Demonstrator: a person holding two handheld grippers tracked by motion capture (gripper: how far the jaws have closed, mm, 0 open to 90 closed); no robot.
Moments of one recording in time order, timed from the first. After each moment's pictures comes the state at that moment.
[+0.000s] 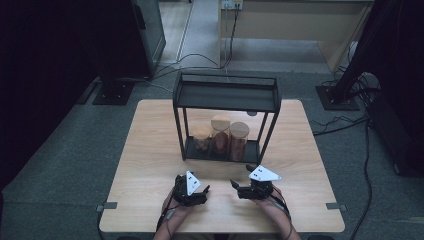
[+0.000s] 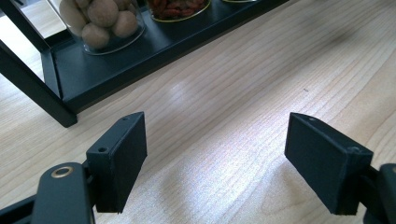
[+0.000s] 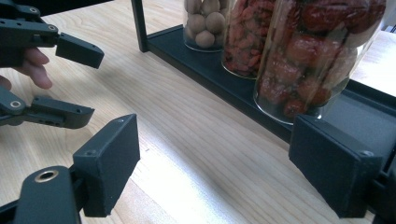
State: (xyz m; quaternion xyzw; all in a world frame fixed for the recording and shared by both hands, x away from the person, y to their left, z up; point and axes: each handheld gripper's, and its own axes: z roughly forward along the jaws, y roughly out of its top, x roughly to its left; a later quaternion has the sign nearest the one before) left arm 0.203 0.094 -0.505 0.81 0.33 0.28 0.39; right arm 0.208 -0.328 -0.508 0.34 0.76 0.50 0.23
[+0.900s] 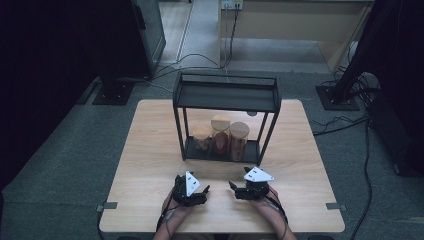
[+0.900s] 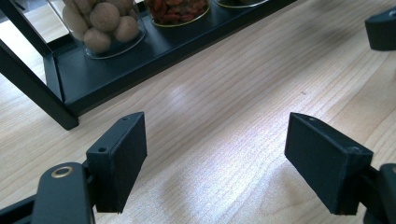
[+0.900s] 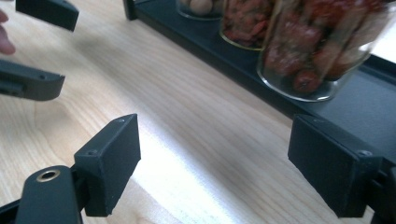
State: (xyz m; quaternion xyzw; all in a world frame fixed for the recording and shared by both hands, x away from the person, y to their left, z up) left arm 0.200 0.096 -0.508 0.81 0.33 0.28 0.40; right arm 0.215 -0.311 -0.515 0.35 0.78 0.46 0.24
